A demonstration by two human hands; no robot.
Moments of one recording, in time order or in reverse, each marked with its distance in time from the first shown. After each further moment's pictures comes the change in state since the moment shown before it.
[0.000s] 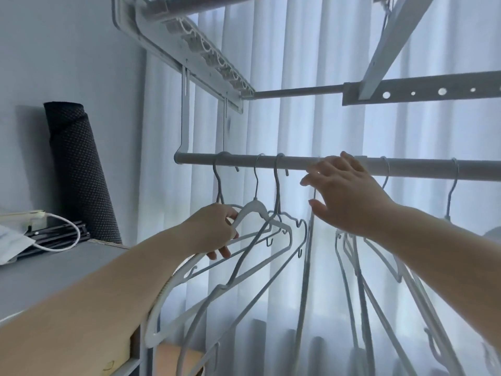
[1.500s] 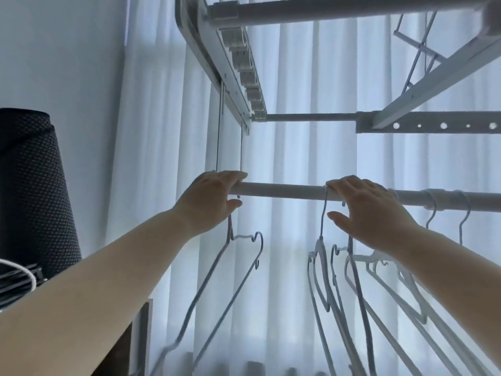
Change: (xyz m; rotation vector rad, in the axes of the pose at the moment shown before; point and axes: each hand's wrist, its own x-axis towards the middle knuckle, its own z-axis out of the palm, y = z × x) left_hand 0.093 -0.076 -0.106 0.374 0.399 0.580; right_hand 0.076 -0.068 0.012 0.010 0.033 0.339
